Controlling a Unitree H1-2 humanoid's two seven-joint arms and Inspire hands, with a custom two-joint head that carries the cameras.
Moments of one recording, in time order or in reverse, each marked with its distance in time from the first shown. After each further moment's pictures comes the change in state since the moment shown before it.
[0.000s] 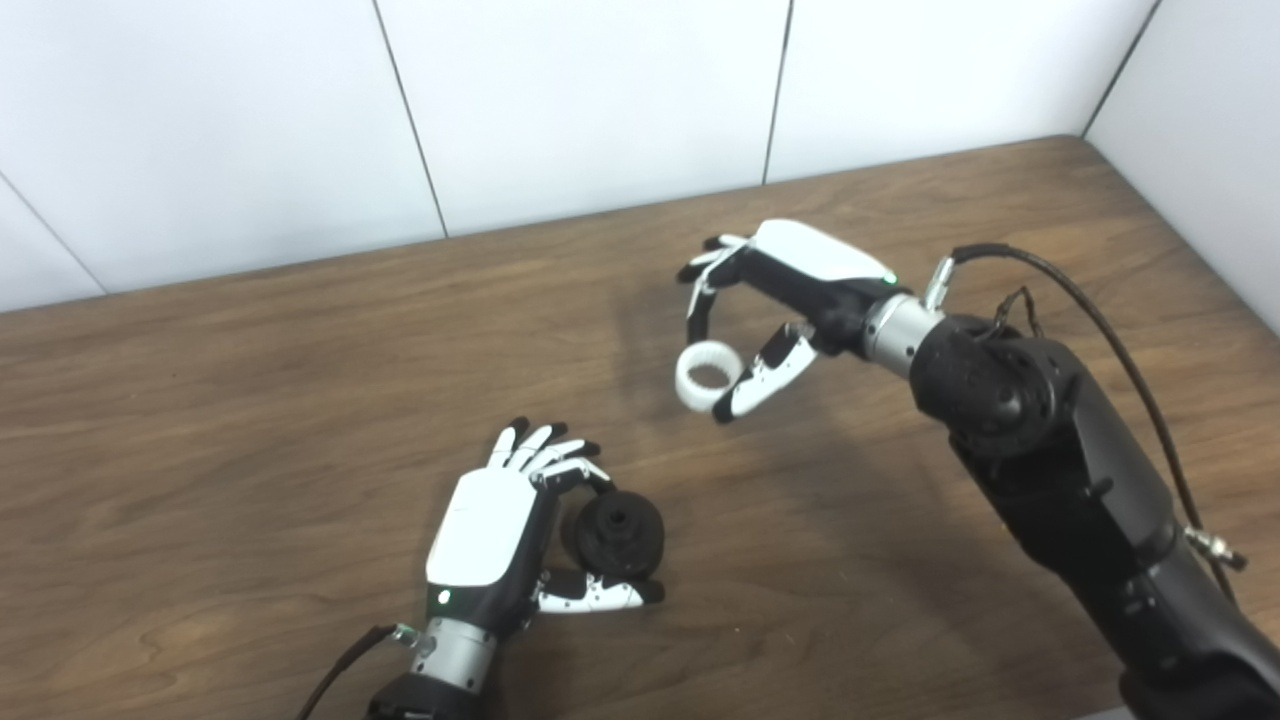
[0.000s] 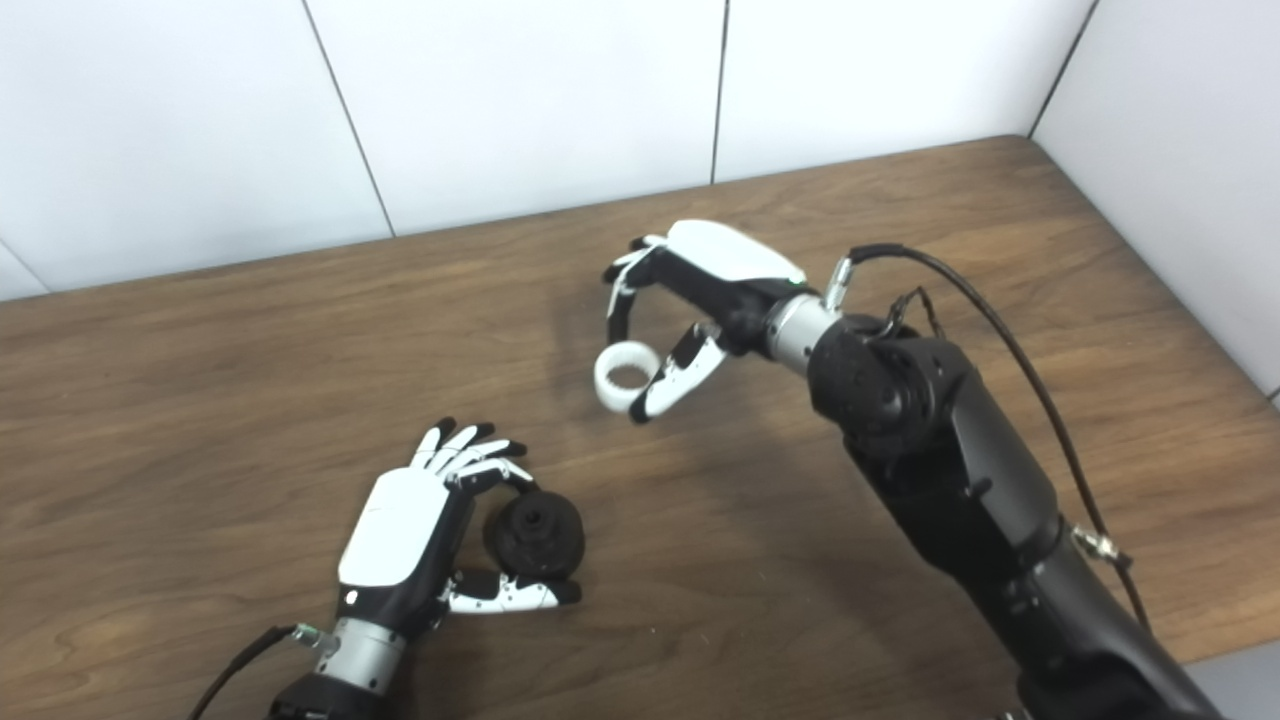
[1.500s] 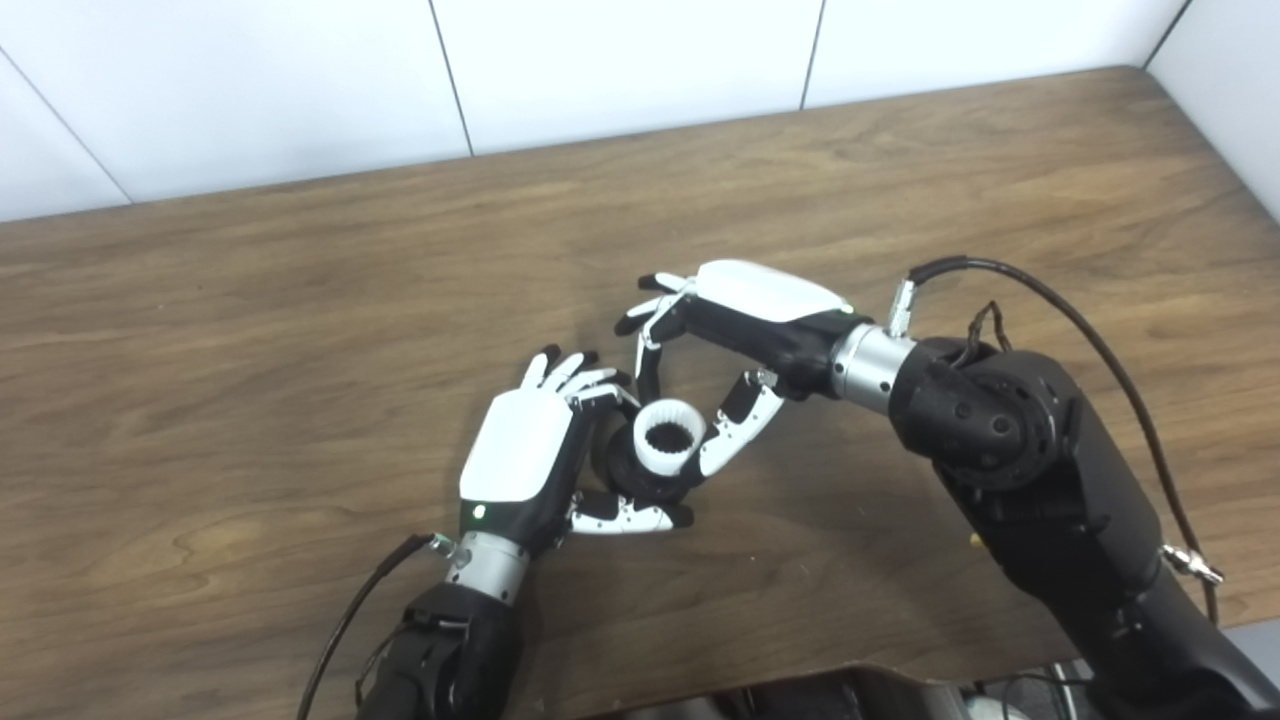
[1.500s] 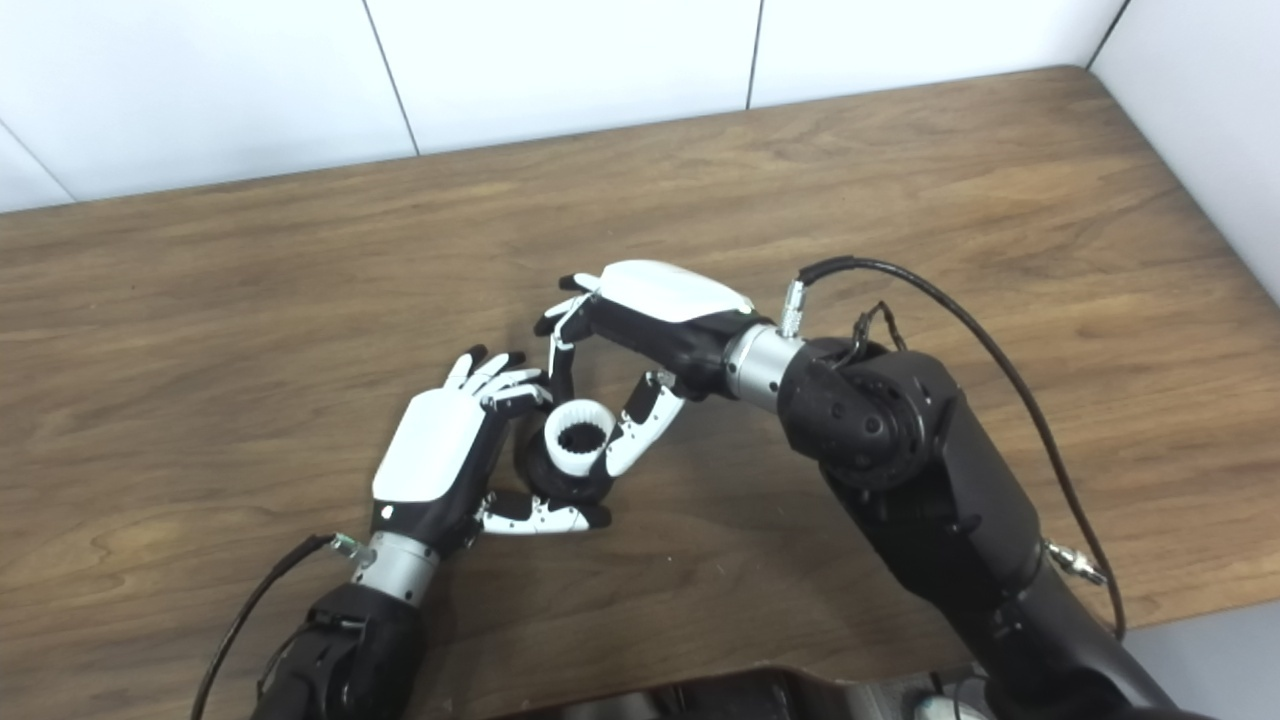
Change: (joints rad) left arm 0.001 -0.024 -0.018 -0.046 0.023 0.065 -0.064; right arm 0.066 0.091 0.106 -0.100 -0.050 -0.004 0.142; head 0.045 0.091
